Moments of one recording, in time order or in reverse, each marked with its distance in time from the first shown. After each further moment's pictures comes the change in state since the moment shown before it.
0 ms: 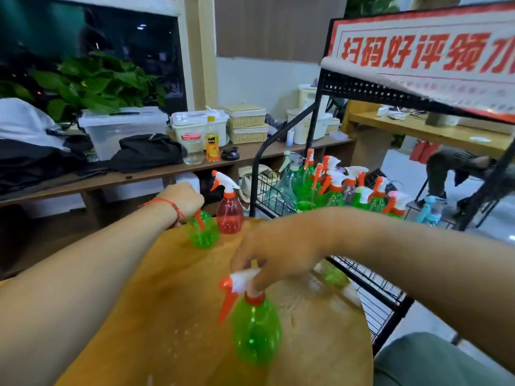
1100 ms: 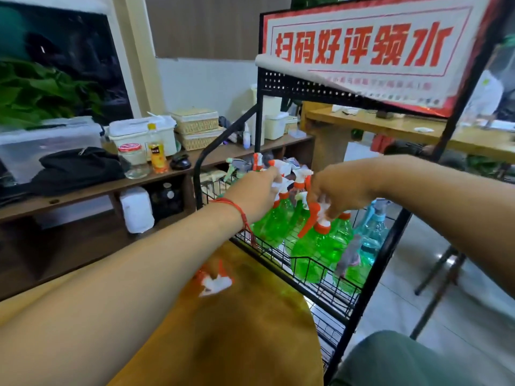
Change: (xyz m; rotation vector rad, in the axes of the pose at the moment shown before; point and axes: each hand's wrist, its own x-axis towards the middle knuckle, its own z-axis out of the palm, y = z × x) left_hand -0.017 0.257 0.063 -0.094 -0.002 0.671; right_hand -0.147 0.199 -0.027 -0.194 0.107 0.665
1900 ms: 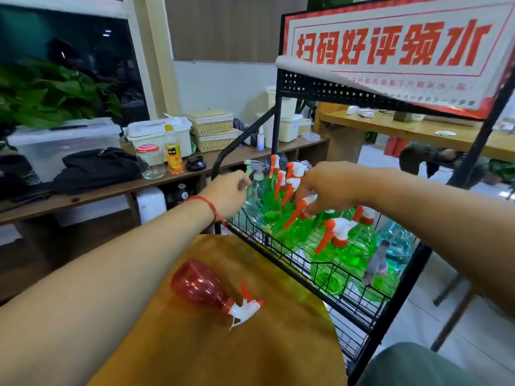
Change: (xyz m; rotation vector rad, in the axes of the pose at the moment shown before) left_hand -0.006 -0.097 -0.020 -0.134 0.016 -0.235; right_hand 0.050 -0.025 0.001 0.037 0.264 0.005
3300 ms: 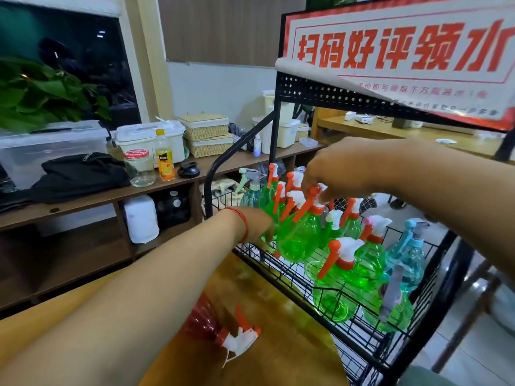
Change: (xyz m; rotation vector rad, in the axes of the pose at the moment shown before) left_hand 0.068 0.007 0.064 0.740 -0.588 0.456; right_hand -0.006 -0.018 -0.063 -0.381 -0.046 -0.070
